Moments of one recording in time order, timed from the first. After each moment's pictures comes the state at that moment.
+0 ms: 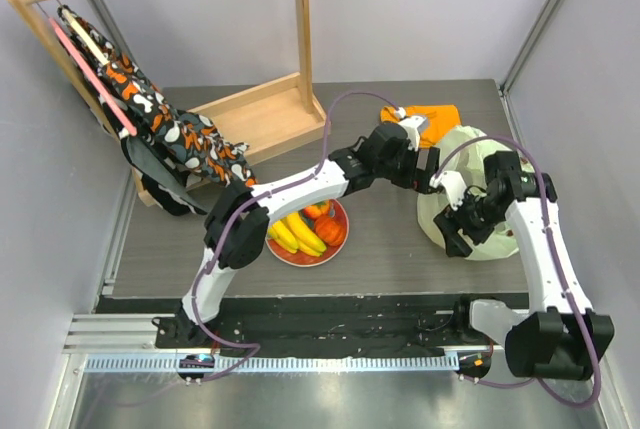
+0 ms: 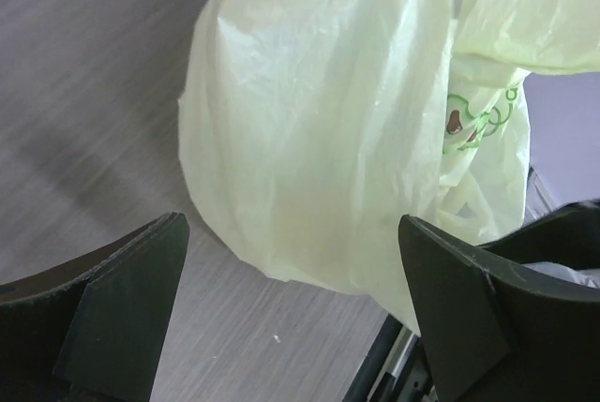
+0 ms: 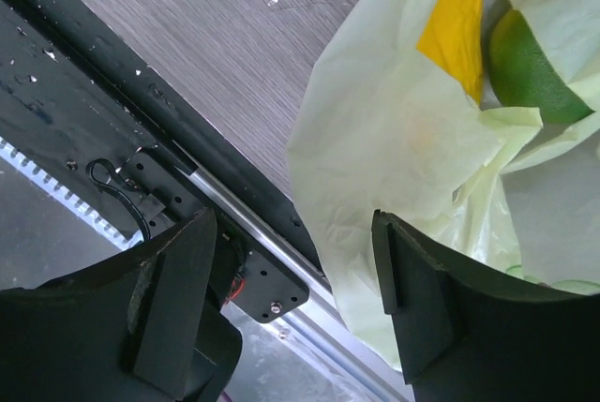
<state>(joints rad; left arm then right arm) -0.95 2.13 1.85 -0.17 0.21 -0.51 -0.07 1.11 1.02 -1.33 -0.36 -0.83</state>
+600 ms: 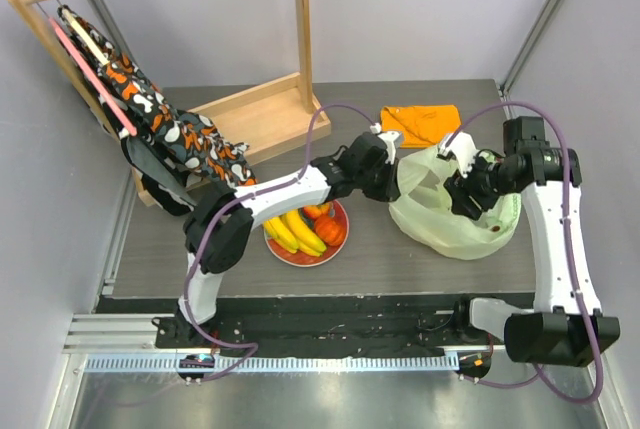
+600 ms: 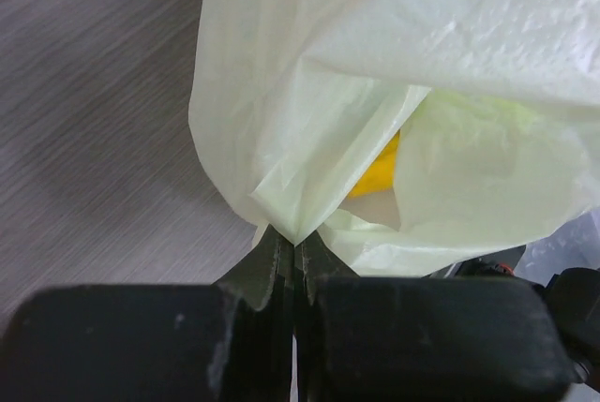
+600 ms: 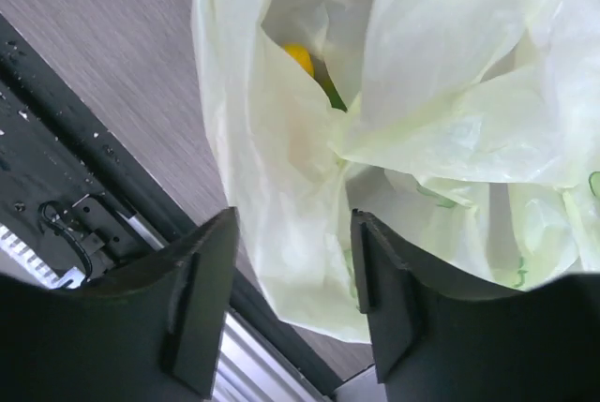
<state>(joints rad) -0.94 2.03 1.61 -0.22 0.21 -0.55 -0.09 1.13 1.34 -1.35 -0.46 -0.94</state>
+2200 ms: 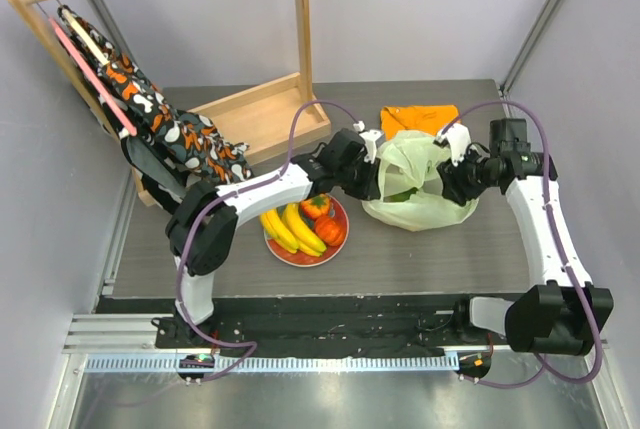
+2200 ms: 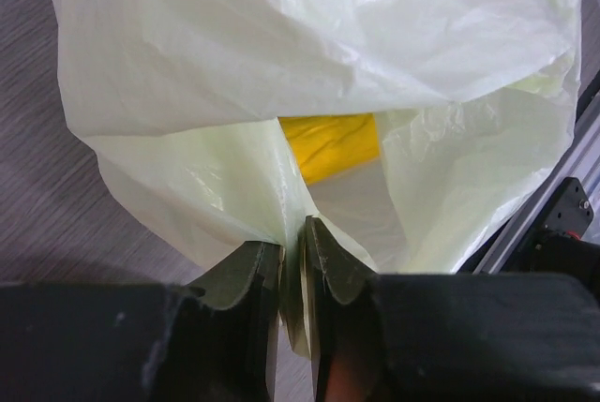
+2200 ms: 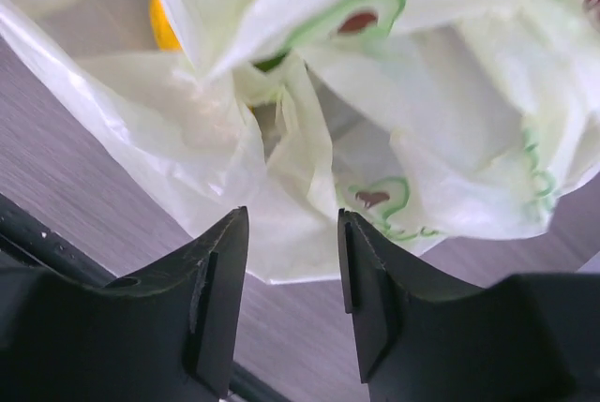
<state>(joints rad) -0.84 1.92 1.48 -0.24 0.25 -0.40 -0.08 1.22 1.13 -0.96 -0.40 -0.73</state>
